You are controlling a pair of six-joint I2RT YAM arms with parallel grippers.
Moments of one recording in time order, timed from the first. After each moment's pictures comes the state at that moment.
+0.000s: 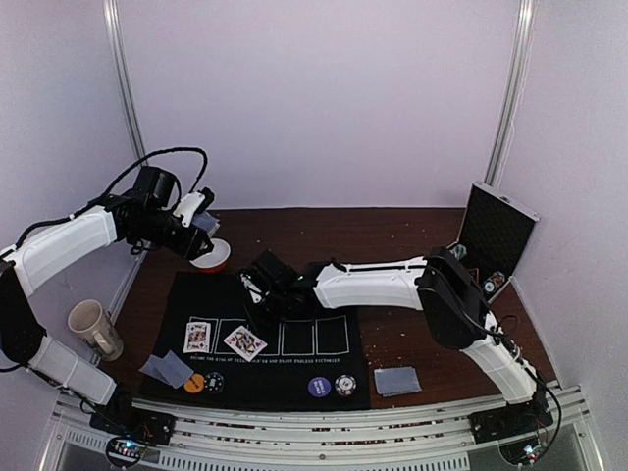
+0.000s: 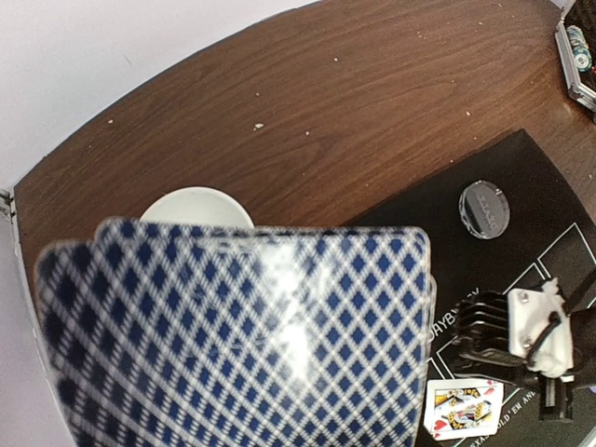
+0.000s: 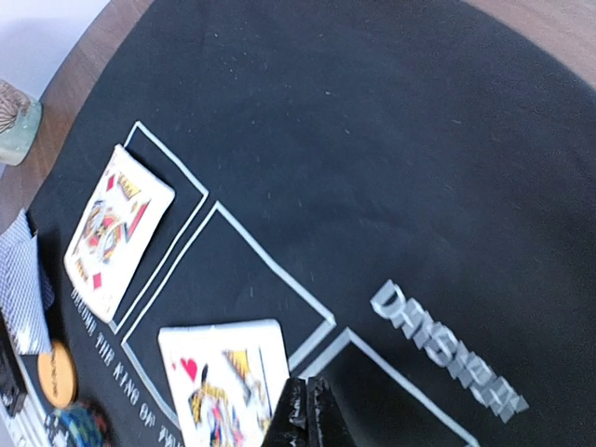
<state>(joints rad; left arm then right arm) -0.33 1.40 1.19 -0.63 0.13 0.18 1.08 2.45 2.01 -0.43 -0.06 0.44</state>
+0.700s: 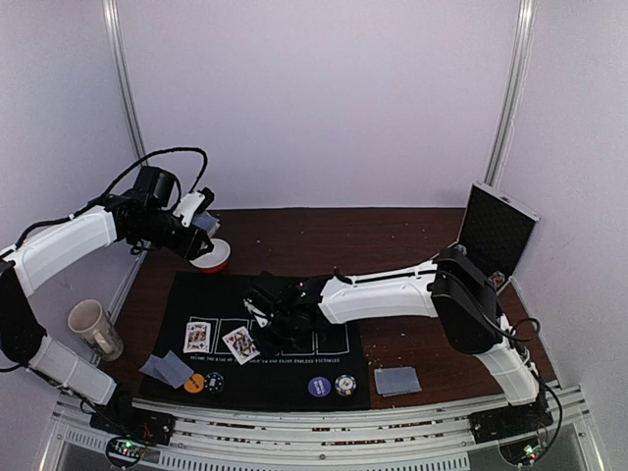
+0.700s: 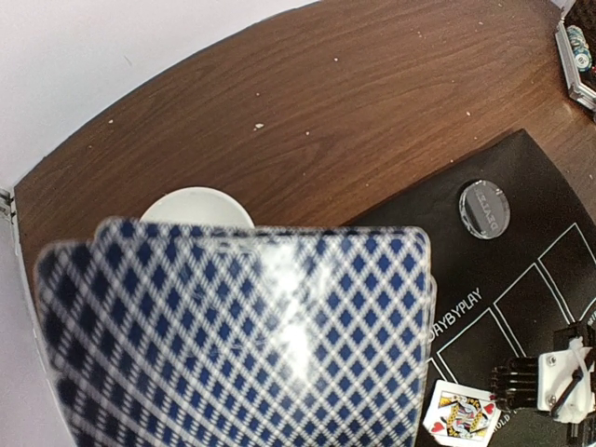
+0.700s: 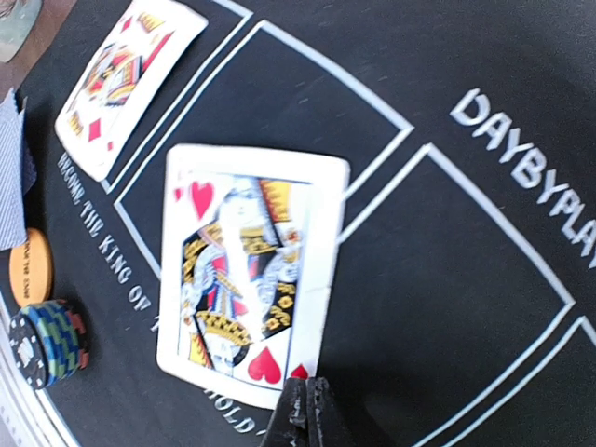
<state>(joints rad) -0.33 1.40 1.19 -0.63 0.13 0.18 1.15 2.34 1.83 -0.50 -0.04 0.43</state>
